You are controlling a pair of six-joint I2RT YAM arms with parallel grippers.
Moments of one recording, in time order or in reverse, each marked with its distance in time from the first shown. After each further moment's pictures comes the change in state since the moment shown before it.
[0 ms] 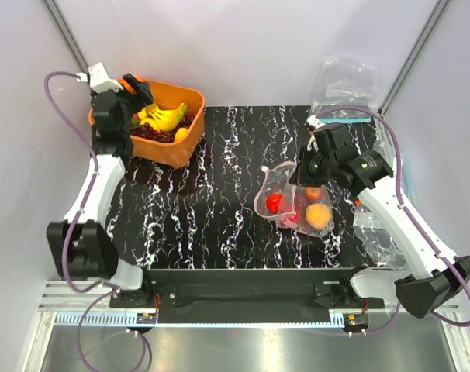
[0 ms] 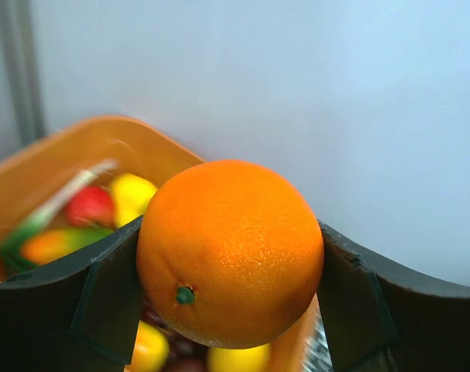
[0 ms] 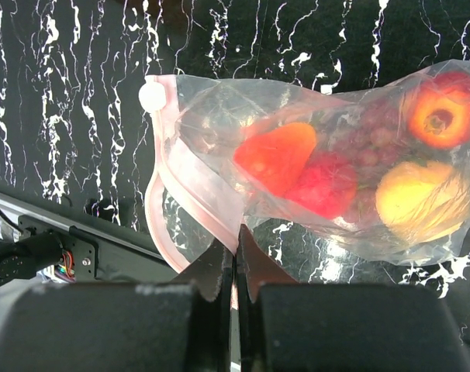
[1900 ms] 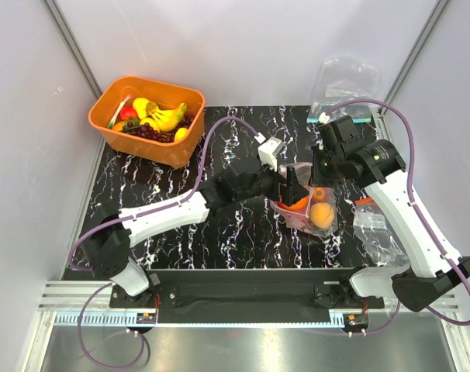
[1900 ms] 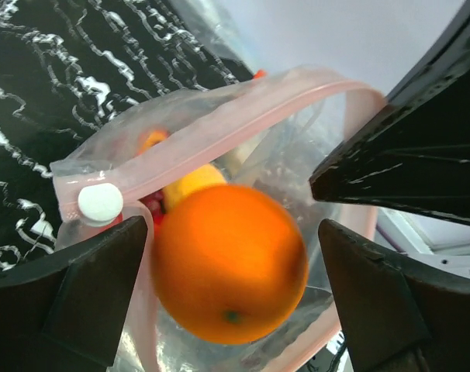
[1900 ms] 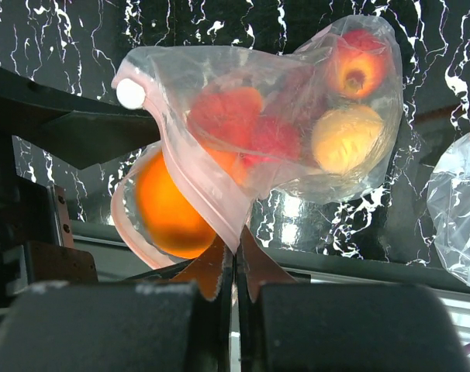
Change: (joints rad) left arm -1.012 0.080 -0.133 -0.074 0.213 -0.182; right arm 0.000 0.046 0.207 -0.312 0.177 -0.013
